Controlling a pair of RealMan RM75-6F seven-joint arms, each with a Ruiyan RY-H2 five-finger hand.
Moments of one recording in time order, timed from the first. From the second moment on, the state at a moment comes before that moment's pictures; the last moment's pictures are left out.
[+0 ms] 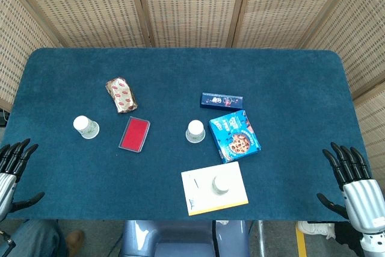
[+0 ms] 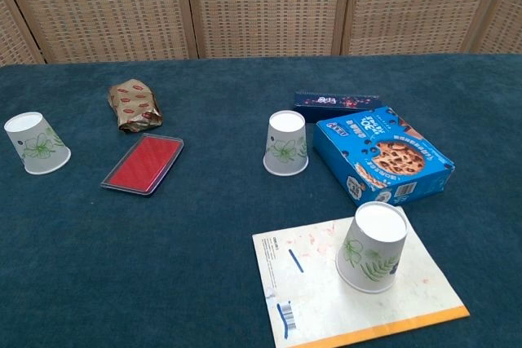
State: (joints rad) left arm -0.03 -0.91 0.05 -1.89 1.67 1.55 0.10; right arm 0.00 -1.01 0.01 -1.77 -1.78 1.68 -0.05
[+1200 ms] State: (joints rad) left arm -0.07 -0.91 0.01 -1.92 1.55 1.44 0.14; right arm 0.46 -1.16 0.03 -1.84 -1.76 0.99 -0.03
